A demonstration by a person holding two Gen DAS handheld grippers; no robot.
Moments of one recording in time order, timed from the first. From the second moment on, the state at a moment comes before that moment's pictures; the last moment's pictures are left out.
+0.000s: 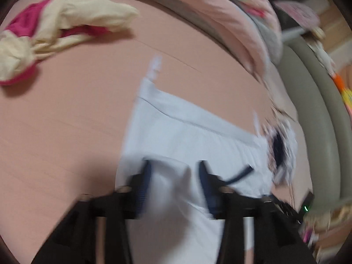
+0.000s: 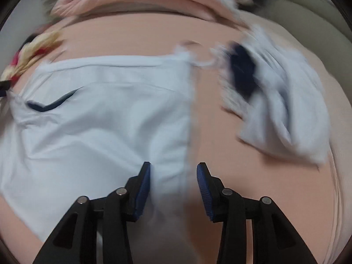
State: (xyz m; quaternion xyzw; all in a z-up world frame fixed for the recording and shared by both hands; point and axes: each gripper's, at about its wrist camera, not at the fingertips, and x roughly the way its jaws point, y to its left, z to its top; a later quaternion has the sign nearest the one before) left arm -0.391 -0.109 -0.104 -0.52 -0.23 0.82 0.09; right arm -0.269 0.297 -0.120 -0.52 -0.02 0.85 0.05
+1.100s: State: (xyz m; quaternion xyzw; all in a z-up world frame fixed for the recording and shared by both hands) left arm -0.247 0.015 -0.149 -0.53 0.08 0.84 0.12; right arm -0.188 0.234 -0.117 -0.50 -0.15 0.84 -0.15
